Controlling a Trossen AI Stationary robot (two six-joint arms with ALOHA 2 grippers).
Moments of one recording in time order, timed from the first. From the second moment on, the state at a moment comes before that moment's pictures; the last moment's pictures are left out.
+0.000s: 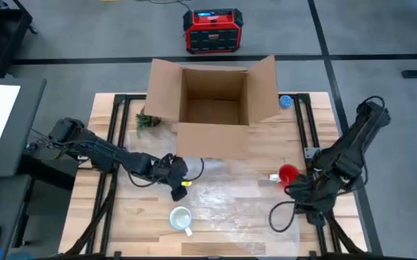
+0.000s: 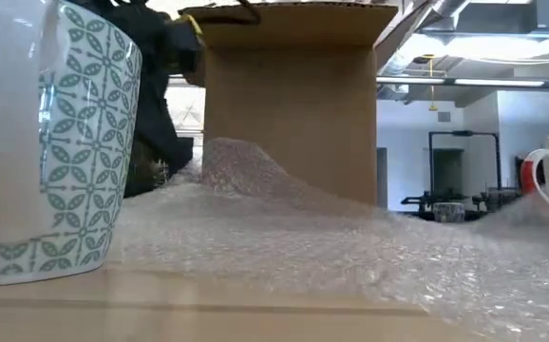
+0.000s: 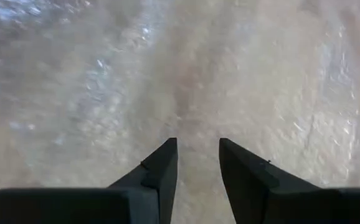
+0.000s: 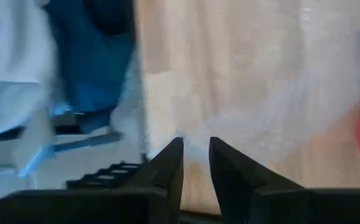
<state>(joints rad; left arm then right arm) -0.33 1.47 0.84 -0.38 -0.32 -0.66 0.85 1.20 0.99 -0.95 0.00 1.01</state>
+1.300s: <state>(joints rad) -0.43 1.54 0.85 -0.50 -0.66 -0.82 0.68 1.54 1.22 -0.66 0.80 -0.60</state>
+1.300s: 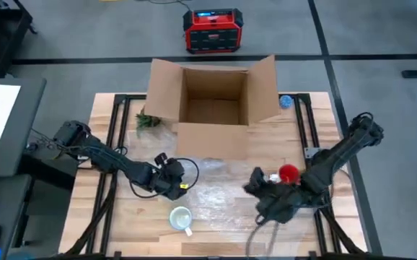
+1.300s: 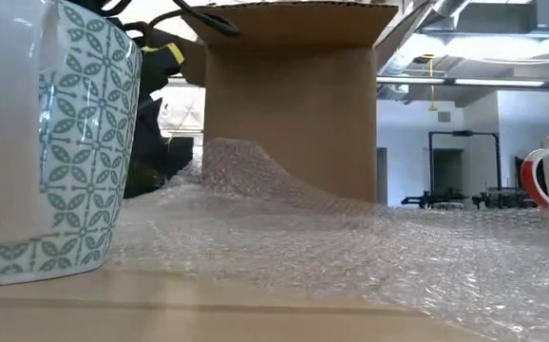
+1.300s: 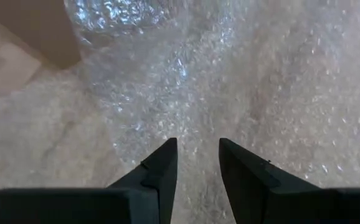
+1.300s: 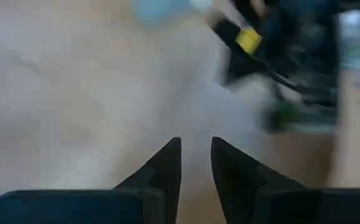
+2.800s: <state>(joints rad) -0.46 1.54 0.85 -0.45 -0.69 -0.80 0.29 1.58 1.26 -0.24 1.39 -1.00</state>
